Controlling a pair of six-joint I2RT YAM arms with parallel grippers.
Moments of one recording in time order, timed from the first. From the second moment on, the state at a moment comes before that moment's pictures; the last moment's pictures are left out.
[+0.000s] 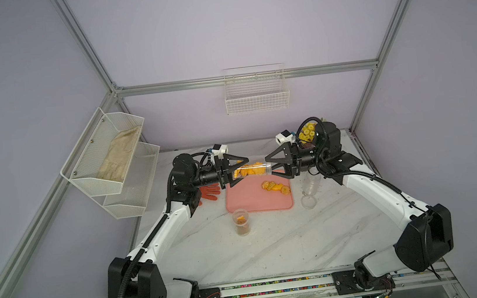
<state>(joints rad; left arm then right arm) -0.25 1.34 1.03 0.38 1.15 -1.60 0.41 1.45 1.28 -0.01 -1.23 1.26</state>
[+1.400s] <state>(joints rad) -0.25 1.34 1.03 0.39 1.17 -1.57 0.42 1.41 1.24 -0.05 -1.14 0.15</state>
